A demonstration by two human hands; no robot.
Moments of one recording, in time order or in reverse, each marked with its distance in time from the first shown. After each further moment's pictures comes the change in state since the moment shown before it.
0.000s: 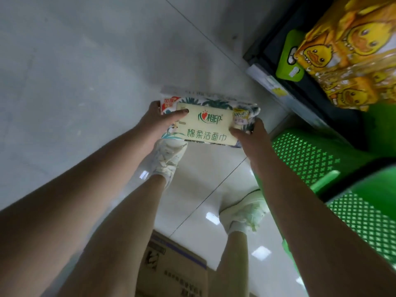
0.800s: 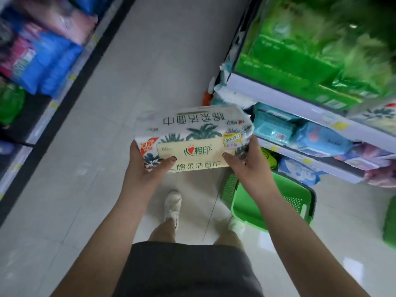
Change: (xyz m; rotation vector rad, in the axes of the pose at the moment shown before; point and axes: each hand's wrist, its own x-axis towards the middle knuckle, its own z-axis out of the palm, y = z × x) left_hand -0.504 0.171 -0.085 -0.097 0.048 0.741; right_hand -0.503 -0.176 -0.155 0.117 0.270 -0.681
